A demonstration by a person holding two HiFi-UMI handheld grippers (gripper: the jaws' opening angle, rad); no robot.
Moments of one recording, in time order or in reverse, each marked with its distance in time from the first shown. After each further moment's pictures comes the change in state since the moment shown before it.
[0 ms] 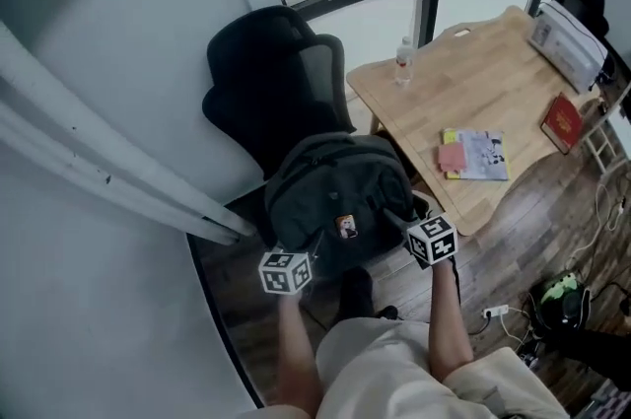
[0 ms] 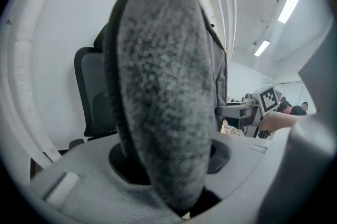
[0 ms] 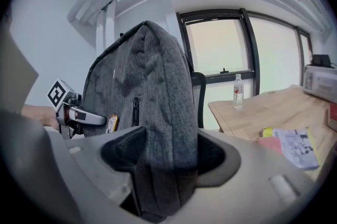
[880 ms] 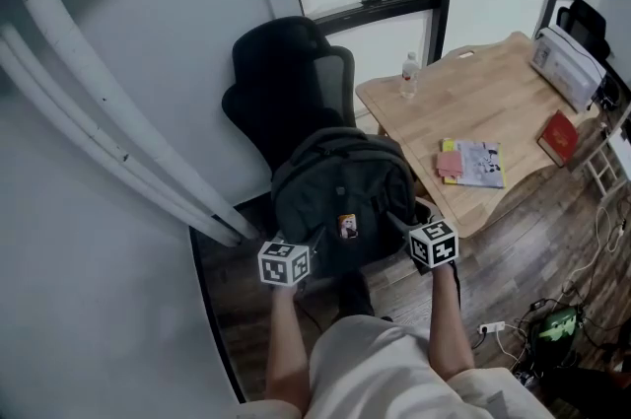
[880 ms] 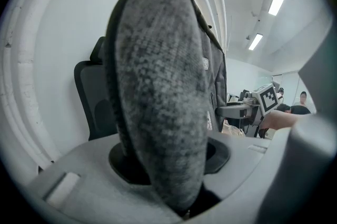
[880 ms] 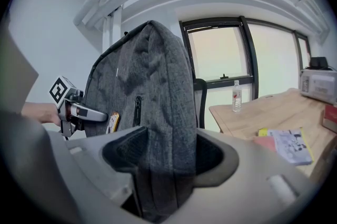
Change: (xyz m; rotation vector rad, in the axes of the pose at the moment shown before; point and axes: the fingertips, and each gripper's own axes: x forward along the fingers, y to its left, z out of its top) left arm -0.050 -0.034 0.007 0.081 -0.017 0.004; right arm -0.052 0.032 0.001 -0.014 -0.052 0.001
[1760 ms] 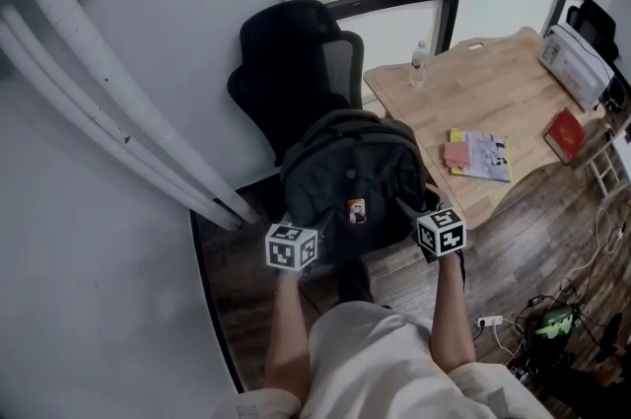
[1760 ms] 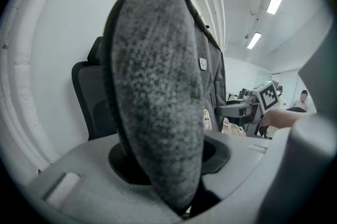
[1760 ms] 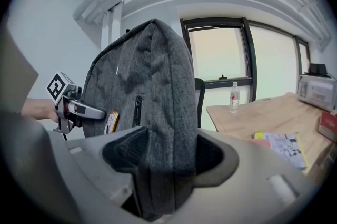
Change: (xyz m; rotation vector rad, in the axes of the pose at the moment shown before) left arm 0.010 0.005 0.008 0.026 -0.004 -0.010; right arm 0.007 -0.008 0.007 -0.033 0.017 -0.038
